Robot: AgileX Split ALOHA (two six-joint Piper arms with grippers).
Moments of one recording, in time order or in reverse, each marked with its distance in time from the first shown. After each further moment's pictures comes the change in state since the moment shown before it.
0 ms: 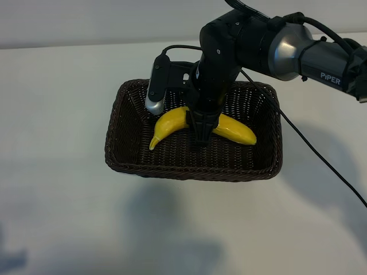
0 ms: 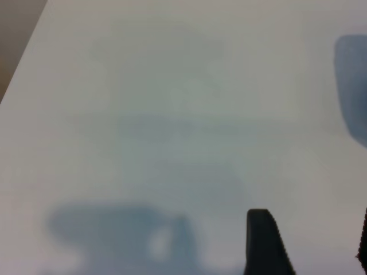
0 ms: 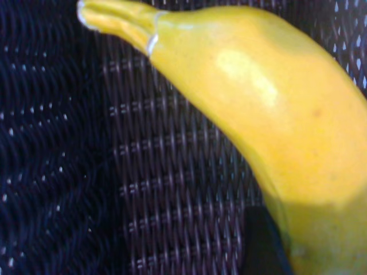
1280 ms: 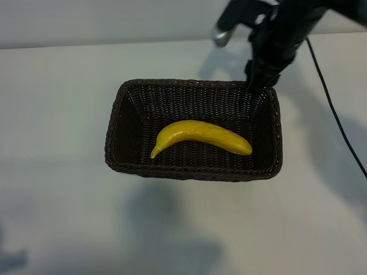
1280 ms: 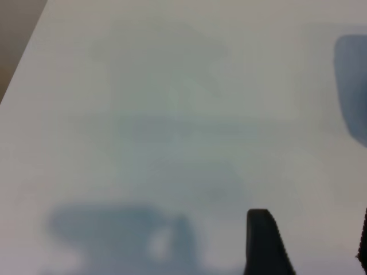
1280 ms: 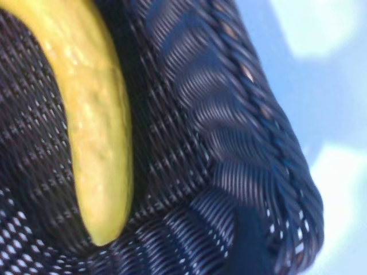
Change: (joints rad) left arm 0.000 0.000 0.000 0.000 0.000 0.001; right arm -0.296 -0.131 -0.003 0.065 0.137 0.123
